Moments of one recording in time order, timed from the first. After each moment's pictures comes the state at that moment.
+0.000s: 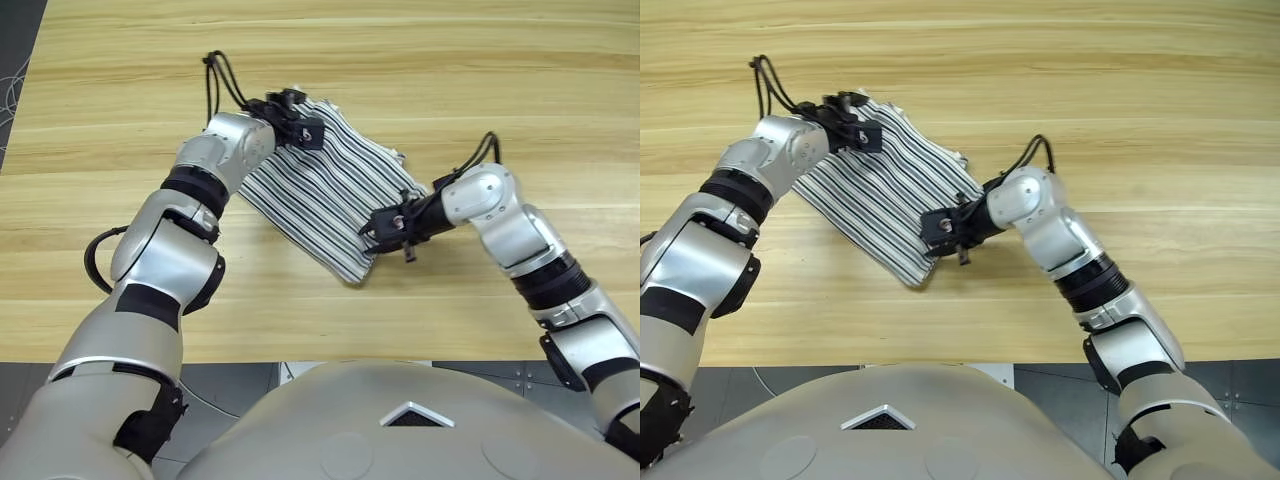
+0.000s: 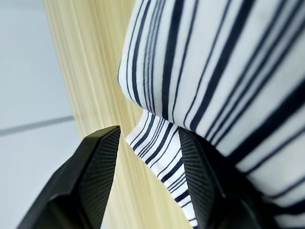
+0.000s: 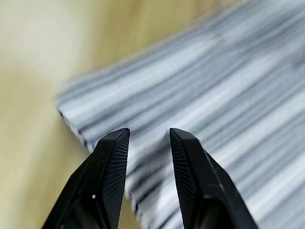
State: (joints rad) left arm -0.87 0.33 -0.72 1.14 0.81 -0.39 -0.18; right arm -0.39 -0.38 0.62 -0.13 -0.13 0.40 1.34
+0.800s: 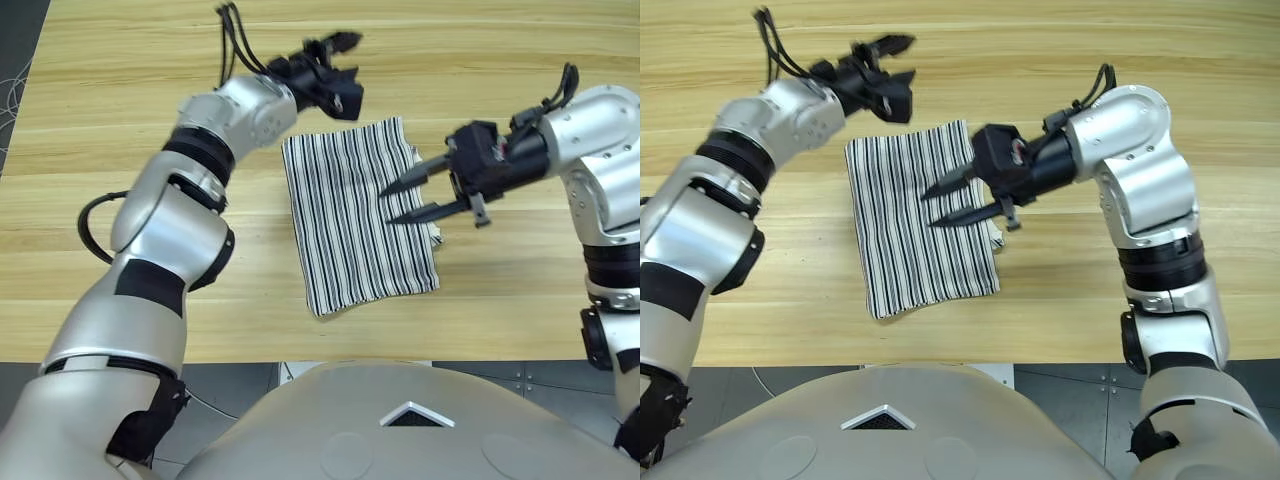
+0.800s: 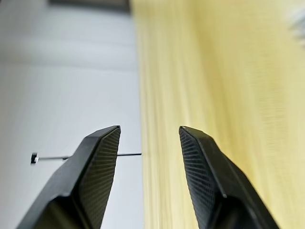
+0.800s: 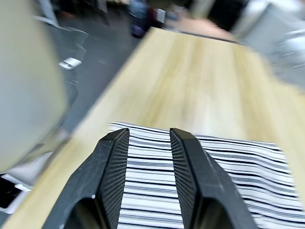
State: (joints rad) left arm -1.02 0.35 -0.63 1.23 0.71 -0.66 0.04; right arm -0.42 -0.63 0.24 -0.19 0.42 0.34 1.58
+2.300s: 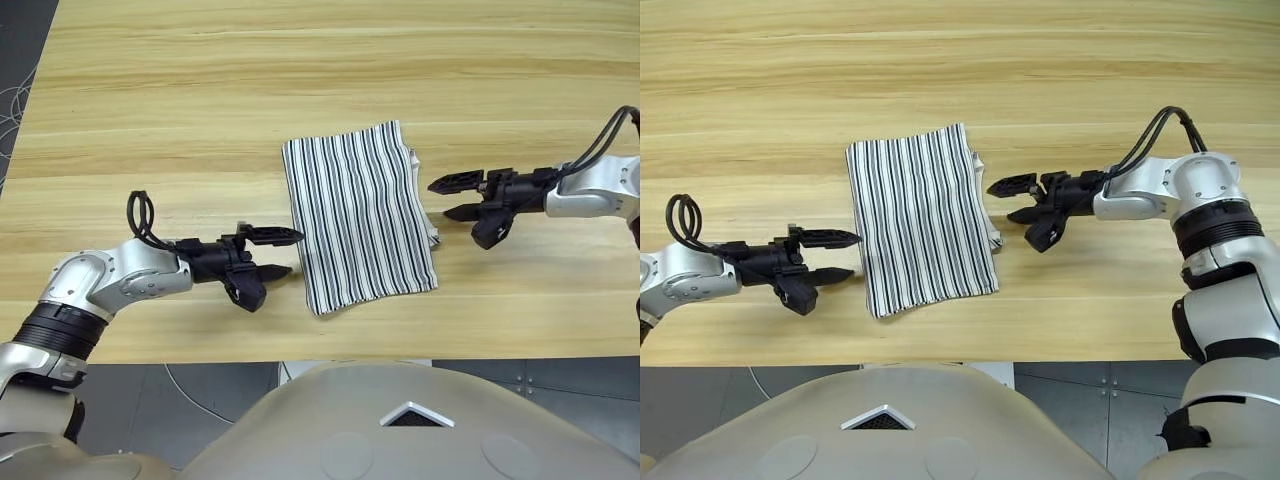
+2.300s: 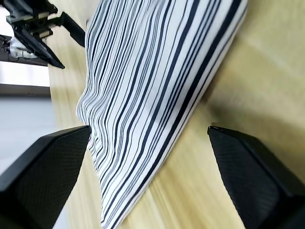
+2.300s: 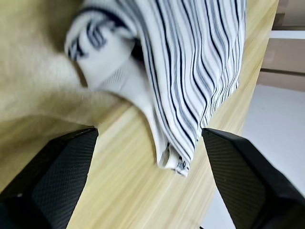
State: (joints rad) left arm -0.05 1.02 -0.45 0.13 0.61 -1.01 -0.35; right arm -0.63 -0.82 0.65 0.69 -1.05 -1.23 0.10
